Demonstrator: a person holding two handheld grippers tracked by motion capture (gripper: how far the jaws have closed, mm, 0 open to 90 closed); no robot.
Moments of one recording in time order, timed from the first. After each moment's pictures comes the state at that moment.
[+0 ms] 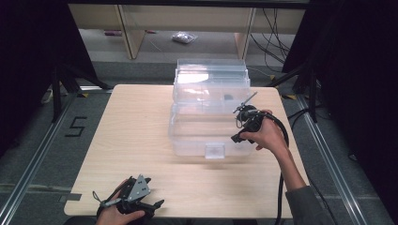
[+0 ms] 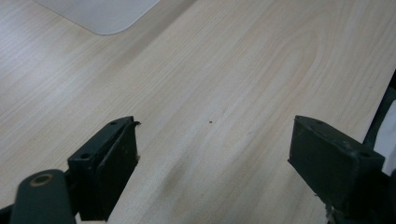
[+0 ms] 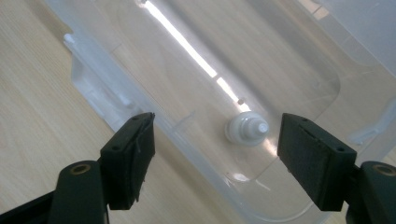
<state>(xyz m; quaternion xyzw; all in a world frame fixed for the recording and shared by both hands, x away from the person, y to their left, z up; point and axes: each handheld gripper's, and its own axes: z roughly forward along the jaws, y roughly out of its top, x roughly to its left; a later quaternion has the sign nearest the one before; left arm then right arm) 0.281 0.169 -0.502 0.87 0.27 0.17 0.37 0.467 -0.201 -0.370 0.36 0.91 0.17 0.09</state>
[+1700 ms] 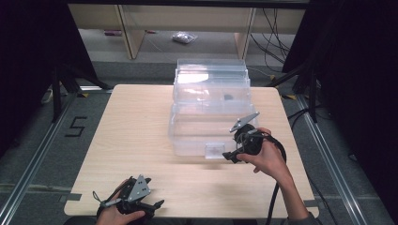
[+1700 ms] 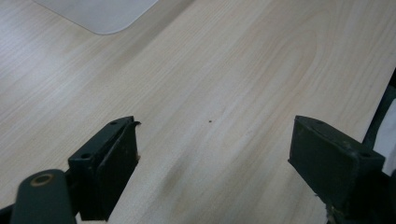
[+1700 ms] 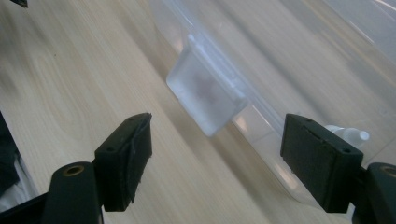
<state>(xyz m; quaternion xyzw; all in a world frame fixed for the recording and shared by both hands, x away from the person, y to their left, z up) 0.282 0.169 -0.502 0.87 0.27 0.18 0.37 0.404 -0.188 -0.379 0.30 0.91 0.26 0.09</state>
